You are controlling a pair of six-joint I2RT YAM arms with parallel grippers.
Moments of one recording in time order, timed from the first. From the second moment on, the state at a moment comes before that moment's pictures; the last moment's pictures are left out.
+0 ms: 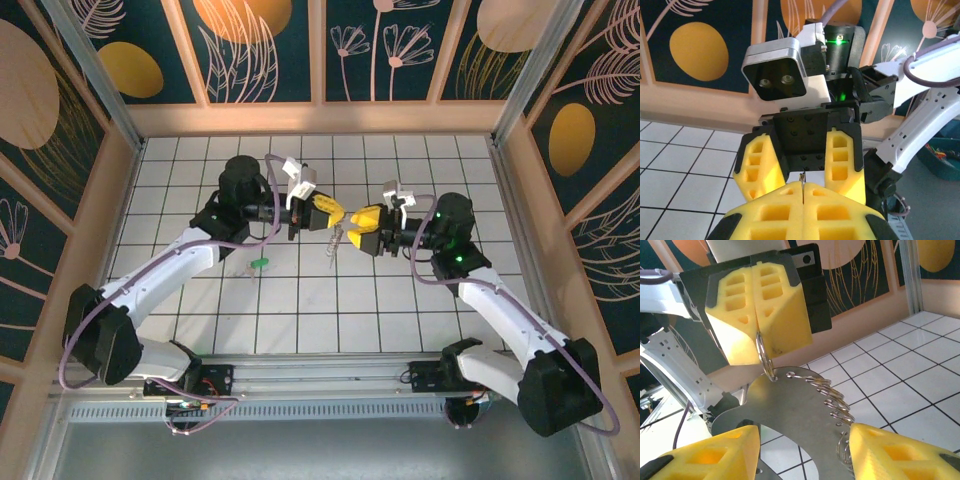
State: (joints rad) left arm -0.61 1.41 1.12 0.16 1.03 -0.07; right arm 0.38 1.06 0.67 0.35 -1.06 0.31
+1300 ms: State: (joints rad) left arm -0.61 1.45 1.13 0.04 1.09 0.00; right arm 0.38 1.11 0.72 0.39 -1.13 0.31
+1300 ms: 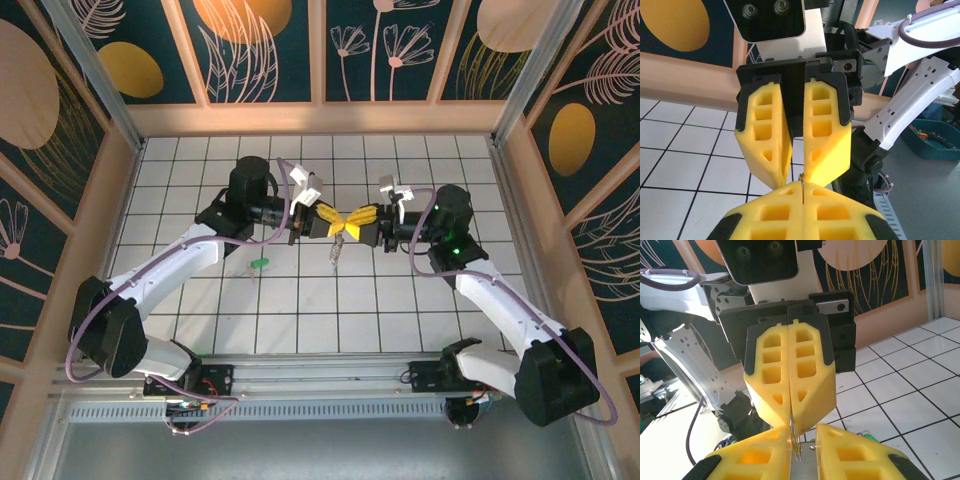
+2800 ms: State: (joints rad) left arm -0.60 1.33 0.82 0.80 0.91 -0.53; right arm 0.37 1.09 0.67 0.88 -1.04 0.62
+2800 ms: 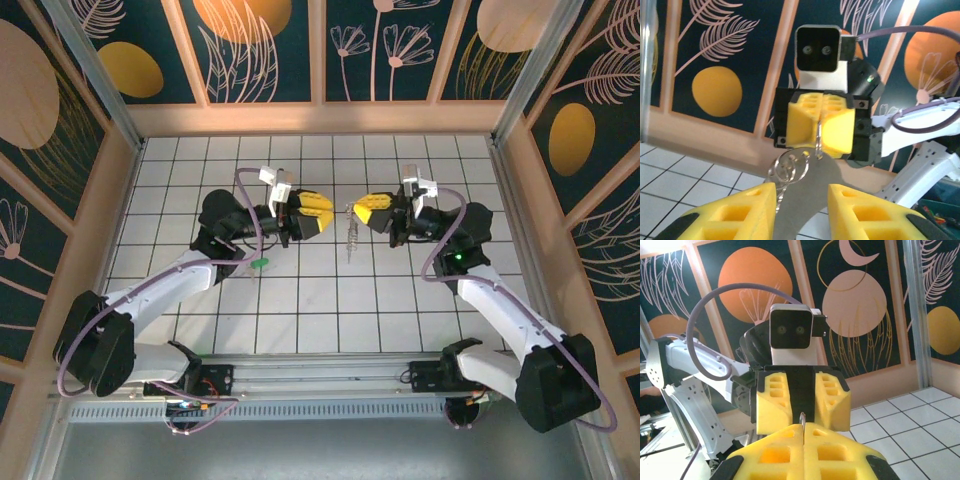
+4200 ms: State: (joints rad) left arm -0.60 1.40 0.82 0.97 1.01 -0.64; right arm 0.46 1.18 0.67 0.95 -1.02 0.64
